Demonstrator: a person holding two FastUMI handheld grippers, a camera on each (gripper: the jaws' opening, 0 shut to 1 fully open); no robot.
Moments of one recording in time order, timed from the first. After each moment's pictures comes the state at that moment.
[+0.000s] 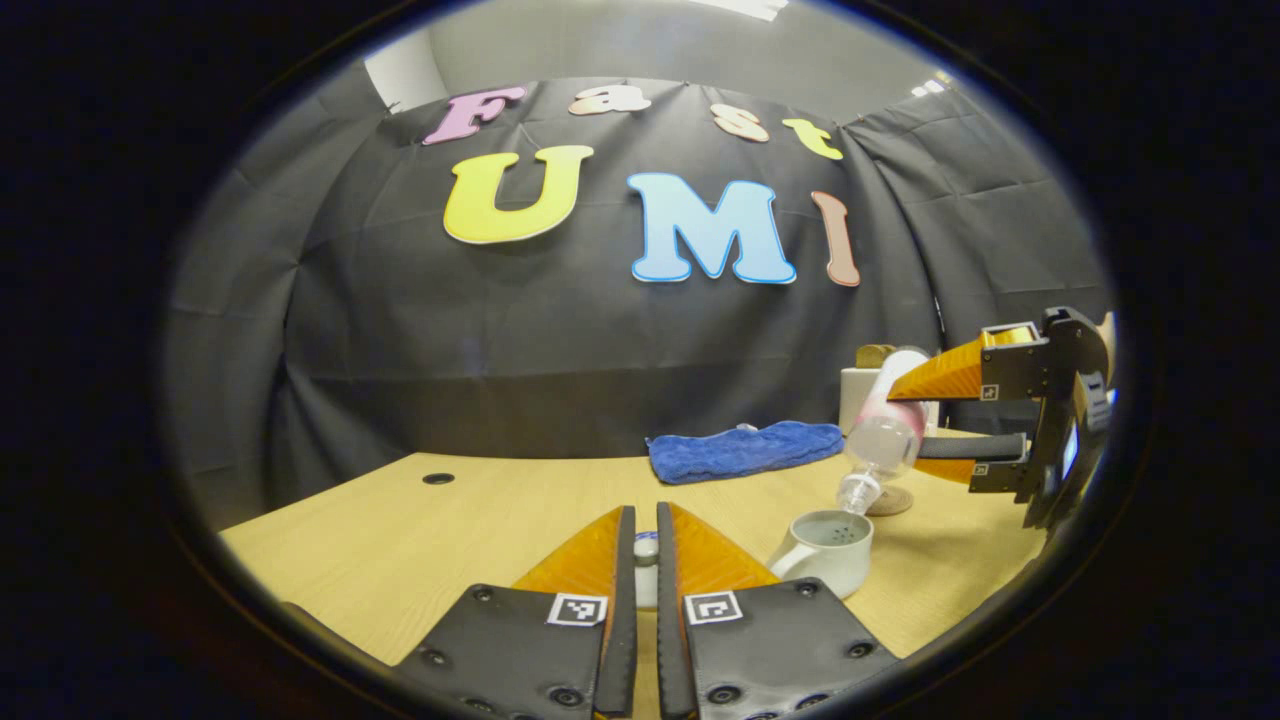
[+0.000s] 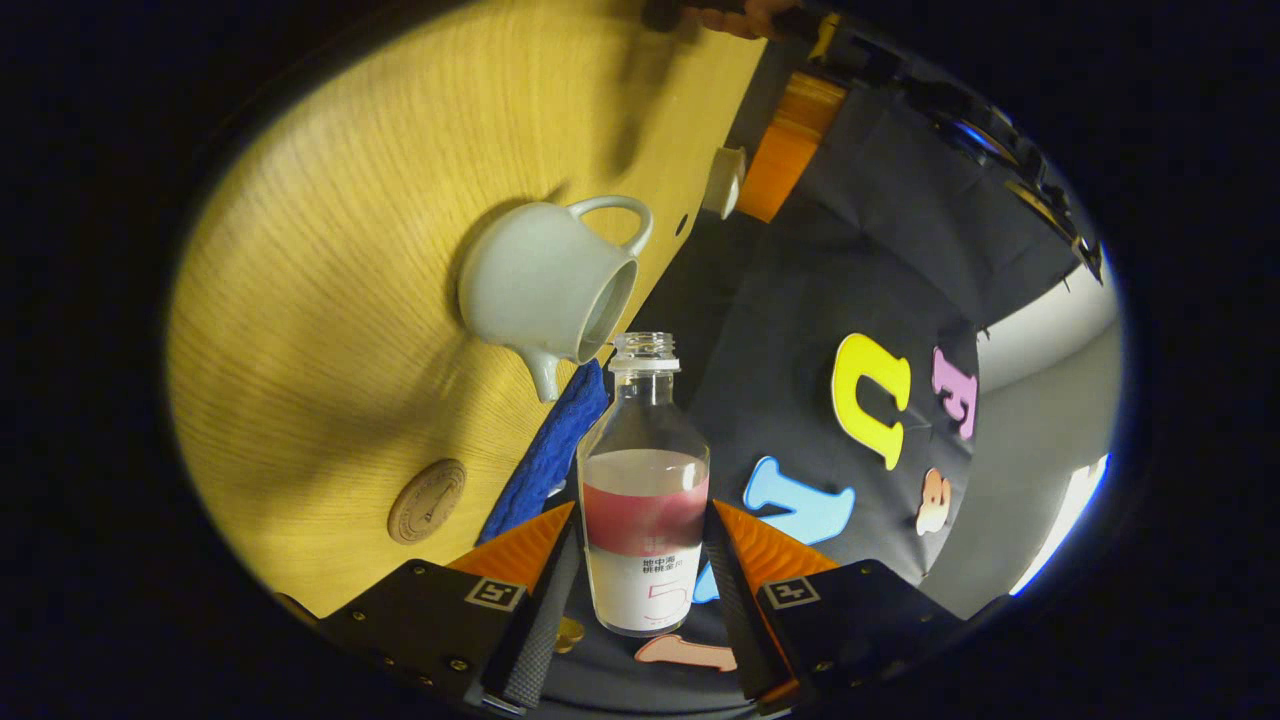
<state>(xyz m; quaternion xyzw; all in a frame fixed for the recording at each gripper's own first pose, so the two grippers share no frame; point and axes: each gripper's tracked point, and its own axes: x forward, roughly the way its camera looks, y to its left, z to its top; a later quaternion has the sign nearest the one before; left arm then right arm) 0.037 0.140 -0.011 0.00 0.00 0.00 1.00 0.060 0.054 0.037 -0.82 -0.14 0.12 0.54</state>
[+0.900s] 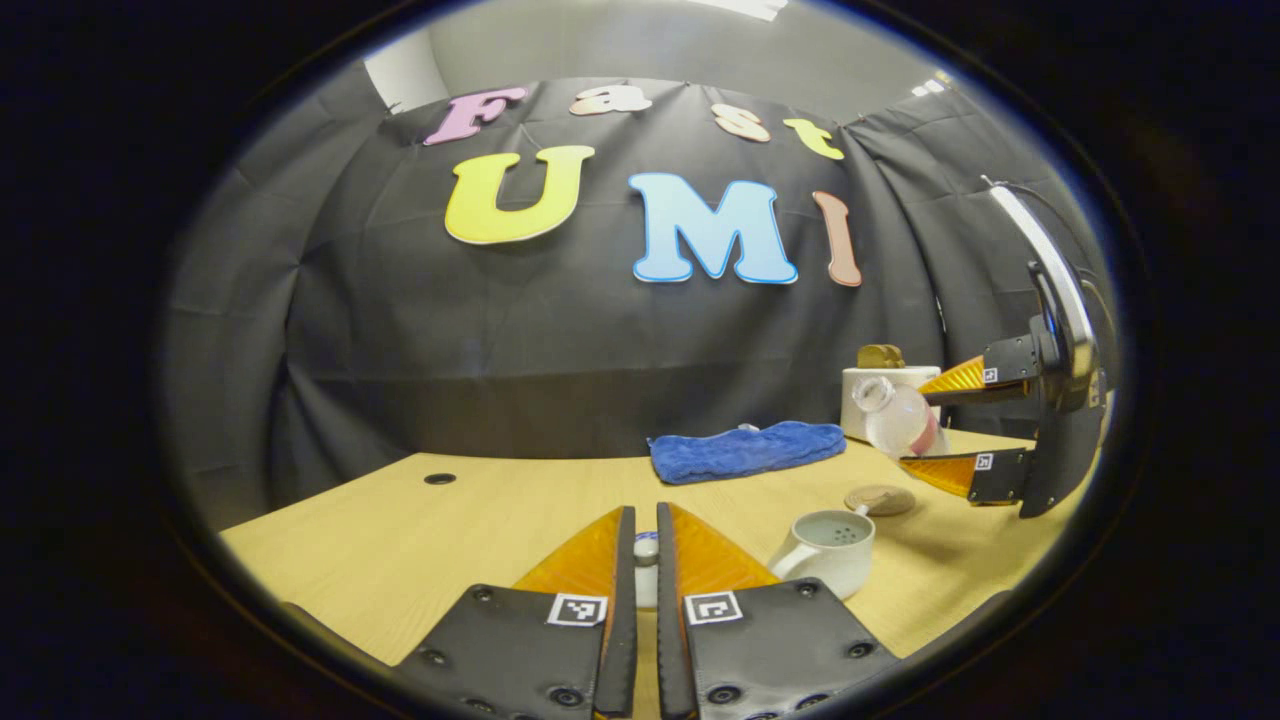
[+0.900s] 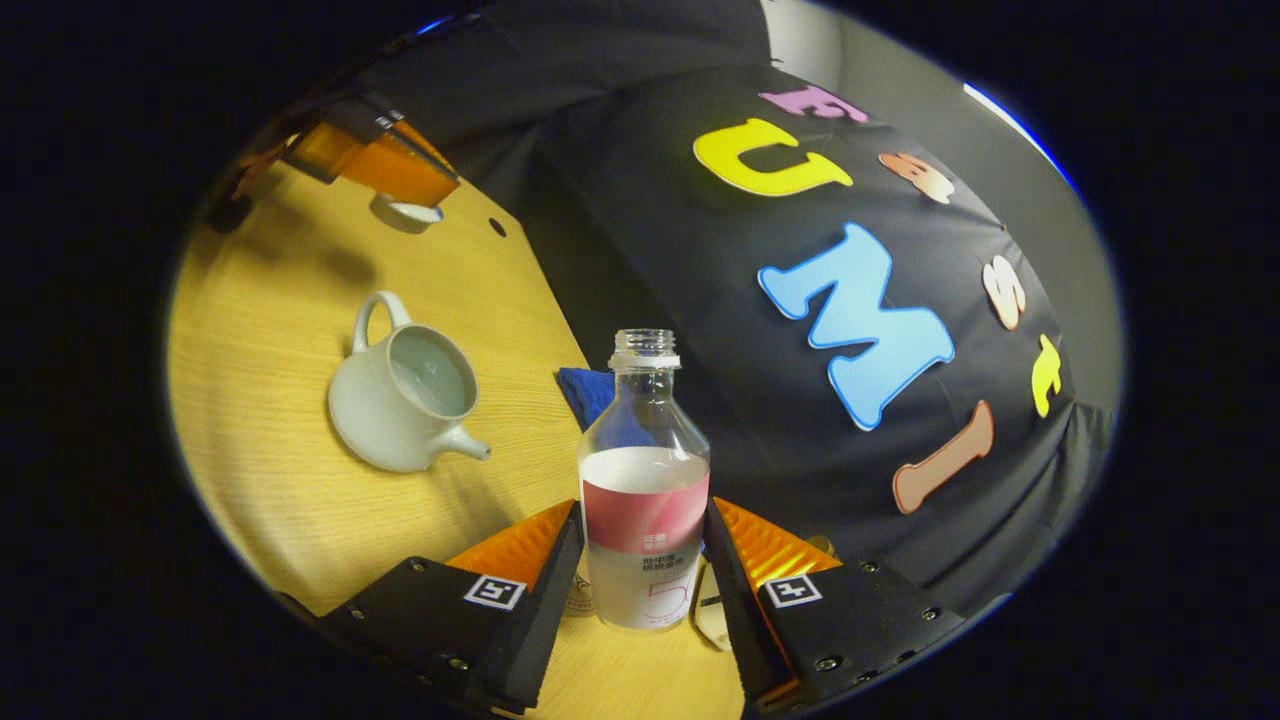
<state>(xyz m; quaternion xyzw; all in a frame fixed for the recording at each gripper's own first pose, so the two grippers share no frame) 0.036 0.141 -0.010 0.00 0.00 0.00 1.00 0.070 0.026 0.025 -0.46 0.00 0.14 0.88</state>
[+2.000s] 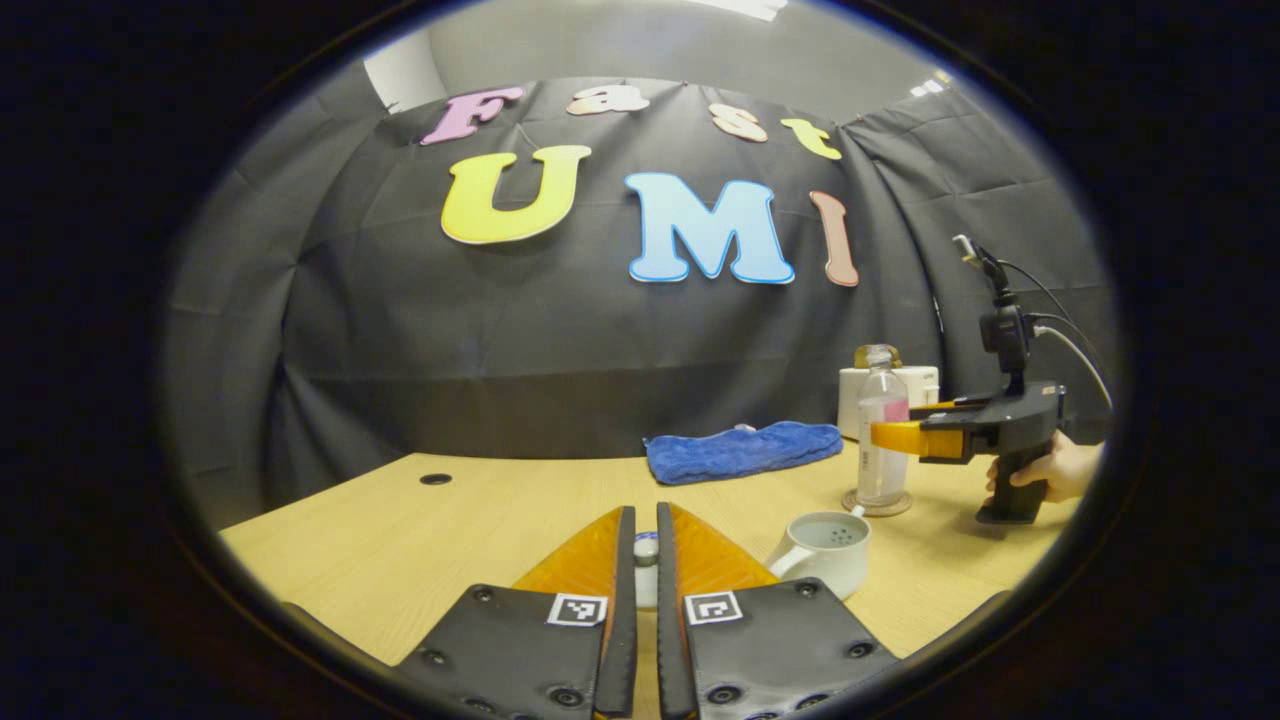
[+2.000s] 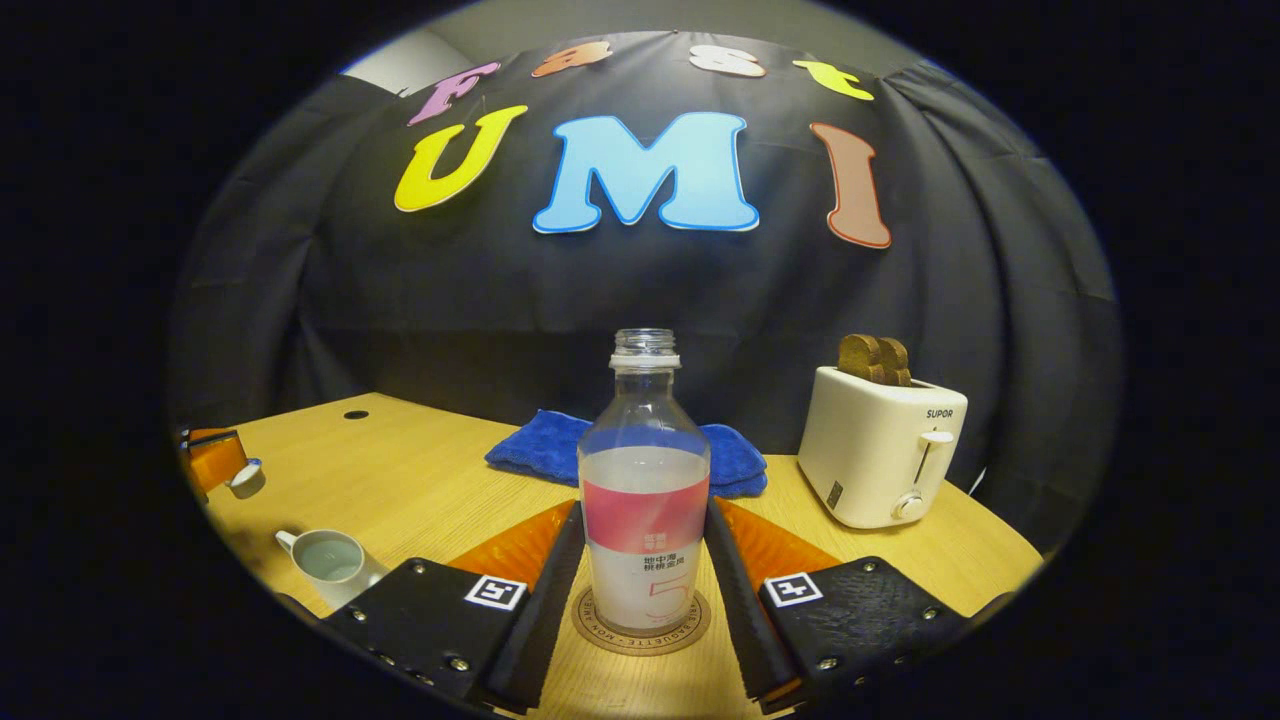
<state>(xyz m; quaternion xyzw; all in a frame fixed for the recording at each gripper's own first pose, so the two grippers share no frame) 0.039 0.137 -0.010 0.00 0.00 -0.01 1.00 0.138 -0.008 0.011 -0.05 0.05 0.09 0.99</state>
